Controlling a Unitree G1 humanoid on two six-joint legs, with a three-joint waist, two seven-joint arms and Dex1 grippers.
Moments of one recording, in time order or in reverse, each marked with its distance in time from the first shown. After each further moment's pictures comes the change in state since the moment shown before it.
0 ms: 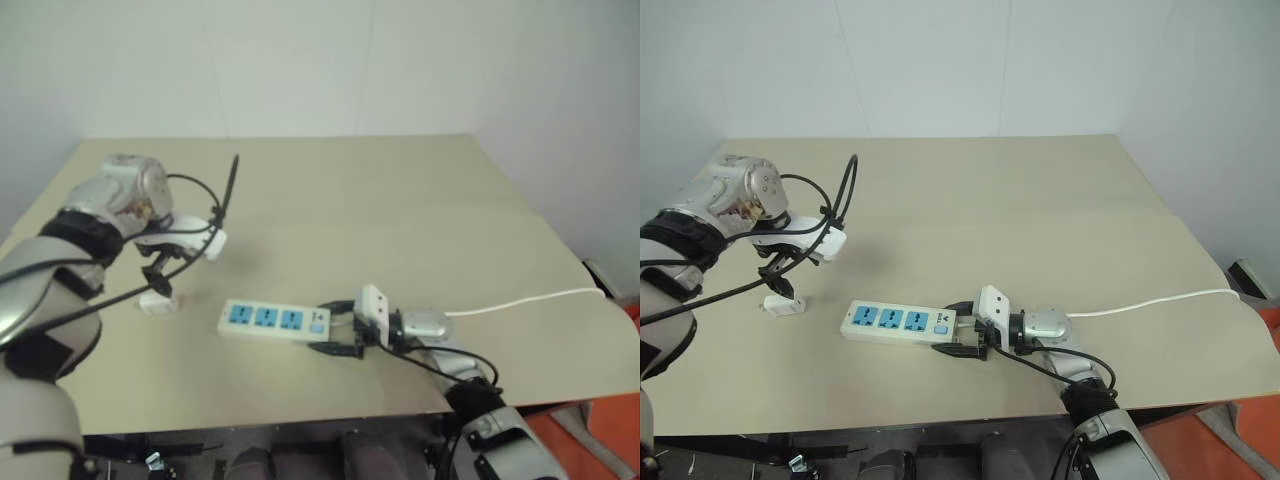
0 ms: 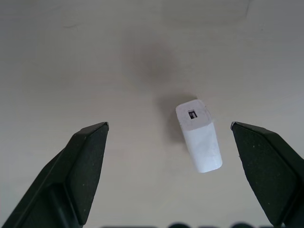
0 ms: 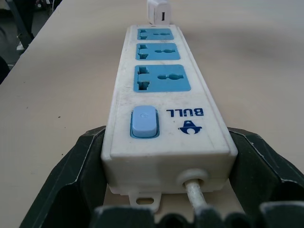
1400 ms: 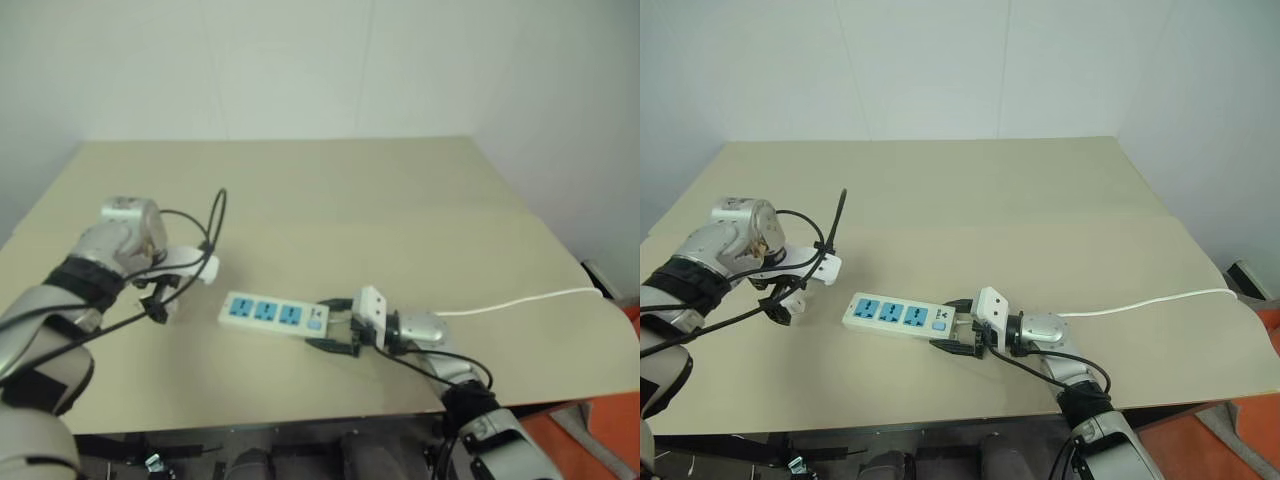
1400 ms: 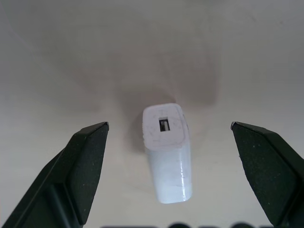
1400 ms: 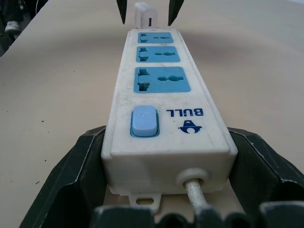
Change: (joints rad) left arm 0.279 0.026 0.260 -0.255 0.244 0.303 0.016; right arm 0.006 0.019 0.001 0.042 -0.011 -0.072 -0.060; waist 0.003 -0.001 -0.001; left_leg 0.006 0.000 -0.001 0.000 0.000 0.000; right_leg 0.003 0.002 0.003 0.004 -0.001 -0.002
